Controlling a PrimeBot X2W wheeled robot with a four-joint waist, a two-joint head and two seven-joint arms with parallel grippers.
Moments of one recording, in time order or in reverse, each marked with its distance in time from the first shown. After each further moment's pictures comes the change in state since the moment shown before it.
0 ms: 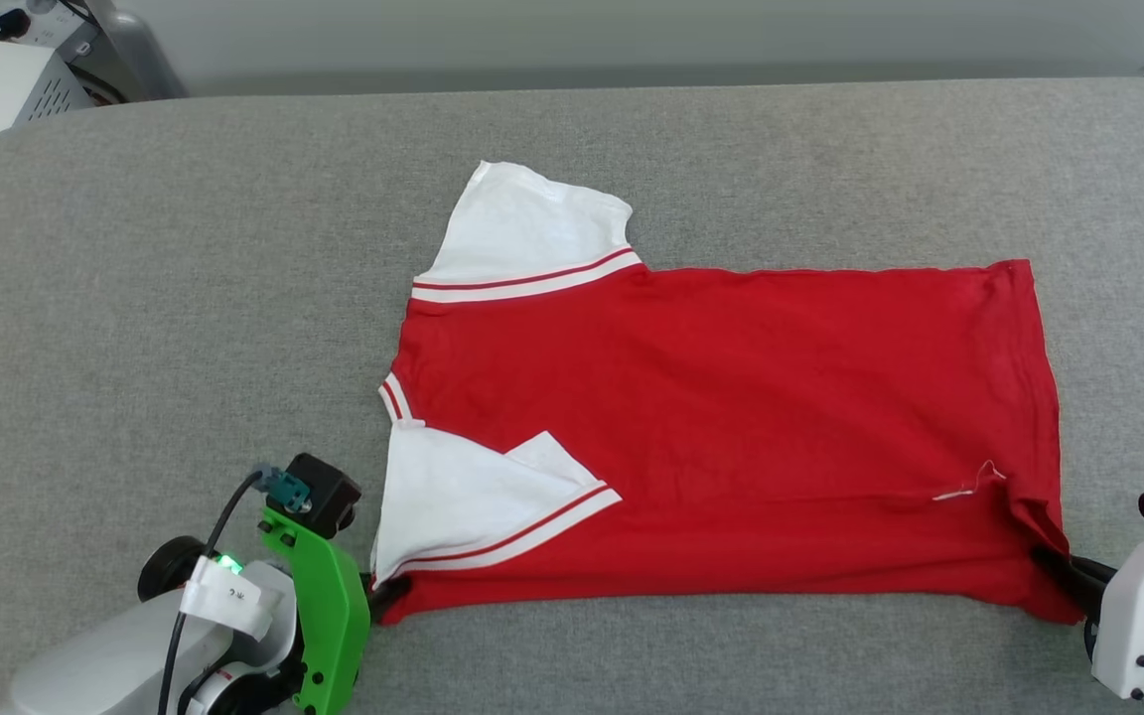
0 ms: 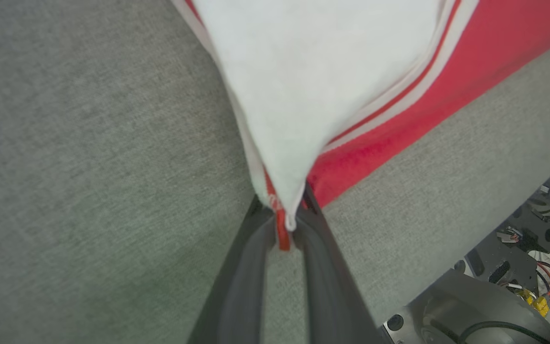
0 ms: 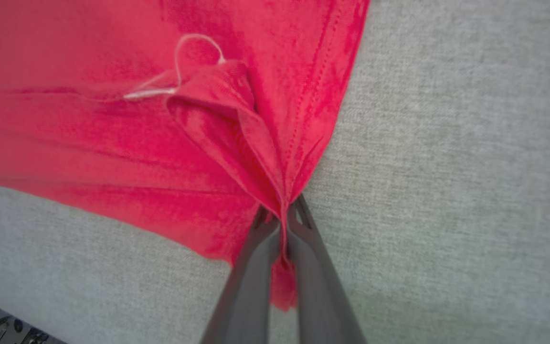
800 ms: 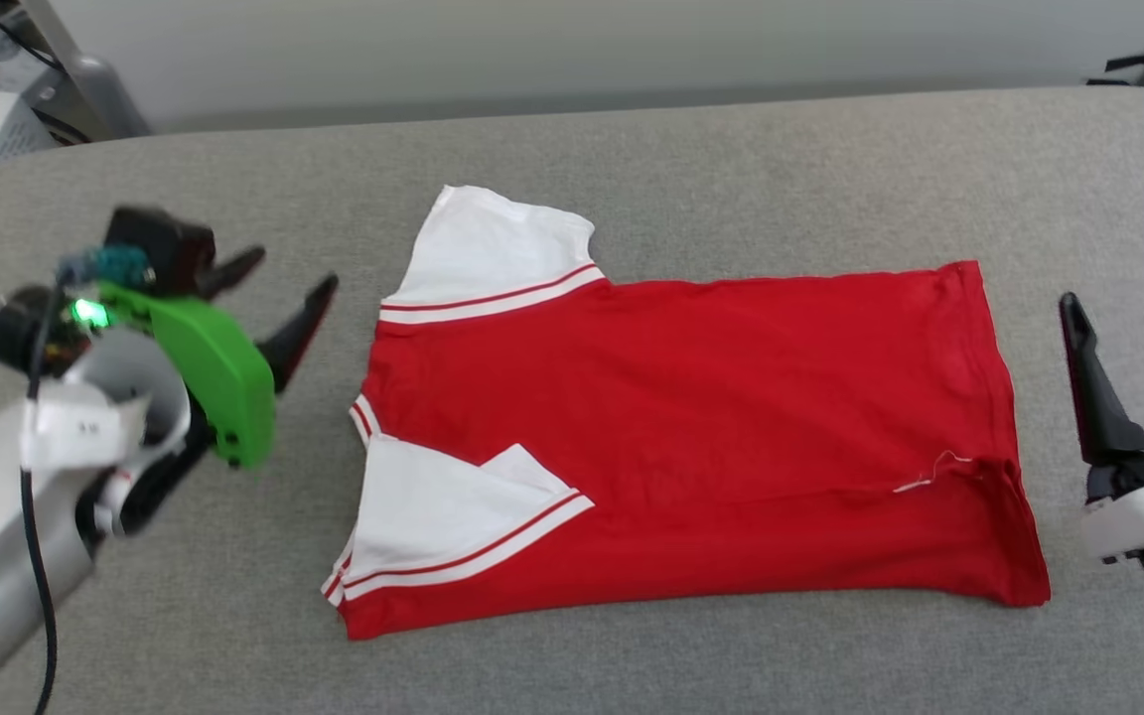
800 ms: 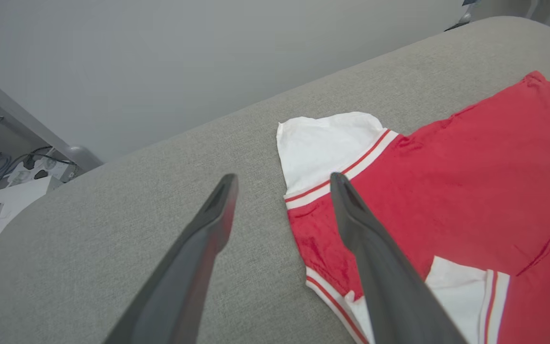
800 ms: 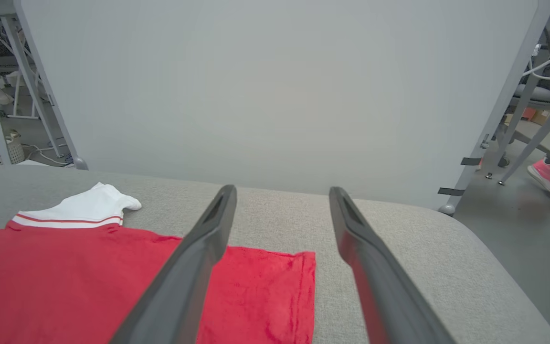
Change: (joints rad) left arm -0.208 0.063 0.185 -0.010 0.110 0.077 -0.210; right arm 0.019 0.293 -0.405 -0.319 -0.511 0.000 -0.439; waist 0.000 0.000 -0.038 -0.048
